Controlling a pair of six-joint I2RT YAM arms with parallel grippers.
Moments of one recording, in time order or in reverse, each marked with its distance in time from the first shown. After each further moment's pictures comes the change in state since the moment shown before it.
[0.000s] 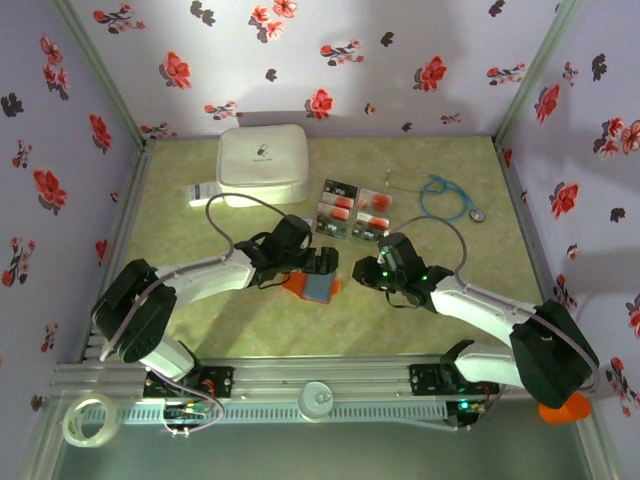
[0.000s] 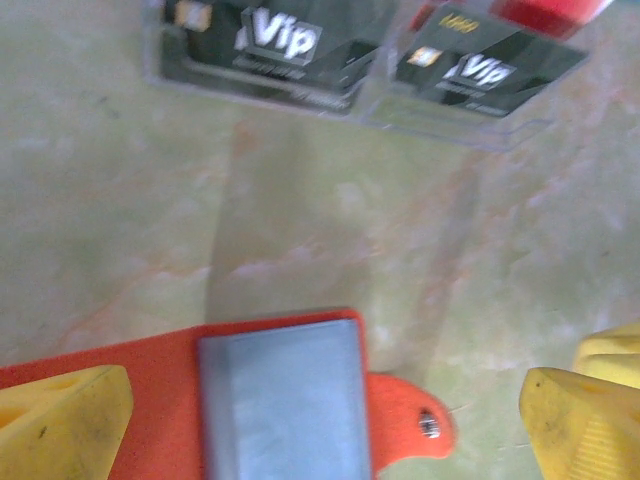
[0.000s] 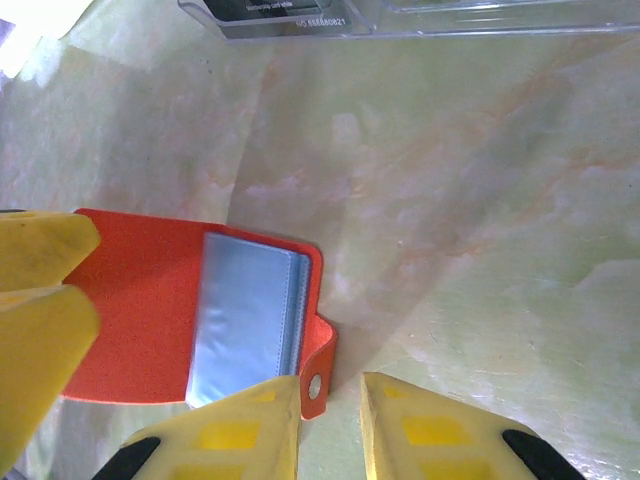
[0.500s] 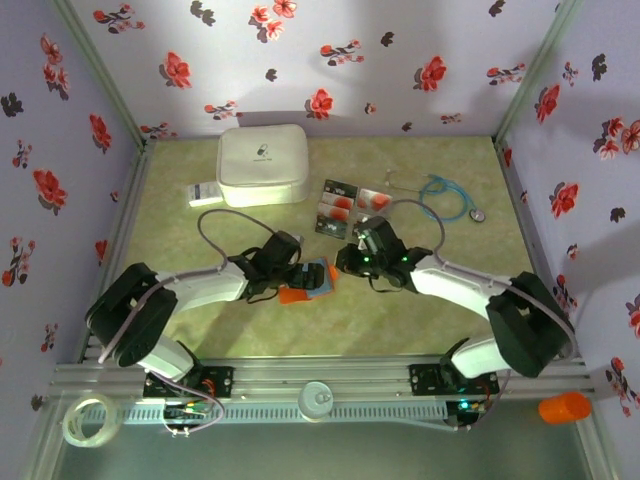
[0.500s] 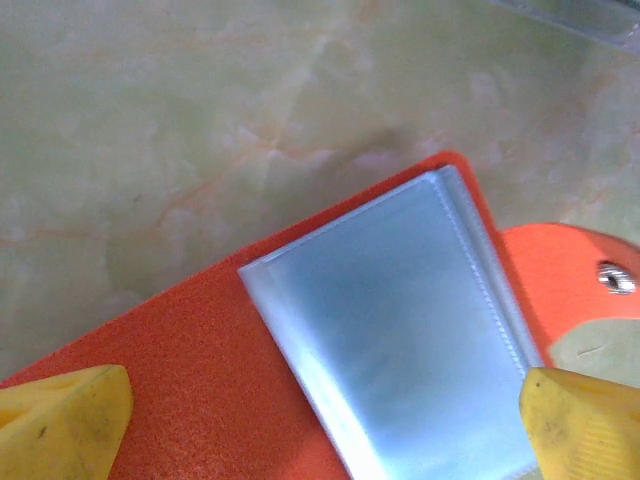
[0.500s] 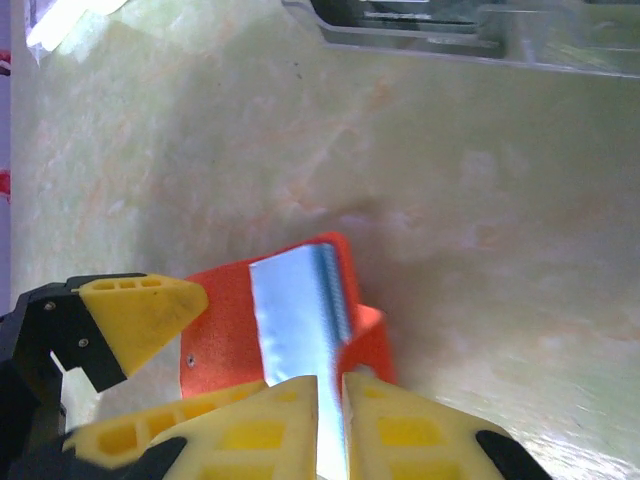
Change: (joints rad) left arm 0.013 -0.038 -0.162 0.060 -0.008 -0.003; right arm 0.050 0.208 0.204 0.000 -0.038 -0.026
